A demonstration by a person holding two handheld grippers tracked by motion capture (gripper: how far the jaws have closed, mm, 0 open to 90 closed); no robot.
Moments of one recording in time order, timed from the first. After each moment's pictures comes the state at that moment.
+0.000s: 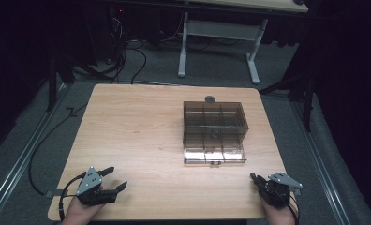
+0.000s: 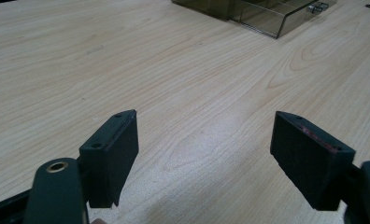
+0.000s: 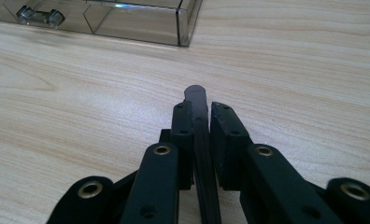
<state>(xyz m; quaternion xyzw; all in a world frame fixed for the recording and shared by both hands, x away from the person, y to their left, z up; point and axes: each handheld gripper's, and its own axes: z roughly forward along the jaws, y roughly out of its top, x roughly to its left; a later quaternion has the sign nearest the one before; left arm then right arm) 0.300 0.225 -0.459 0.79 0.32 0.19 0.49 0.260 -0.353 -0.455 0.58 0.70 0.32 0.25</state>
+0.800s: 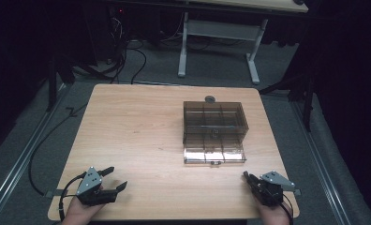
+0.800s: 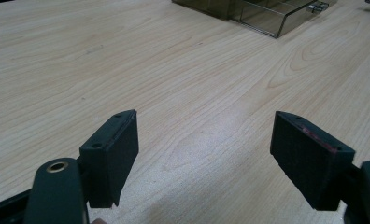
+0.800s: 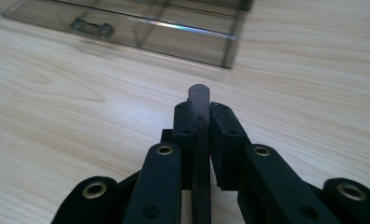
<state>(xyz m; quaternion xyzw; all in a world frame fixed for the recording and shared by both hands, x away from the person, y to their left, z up) 0.300 0.225 -0.459 0.79 0.32 0.19 0.49 0.263 -0.326 -0.447 0.54 0.73 0.34 0.26</state>
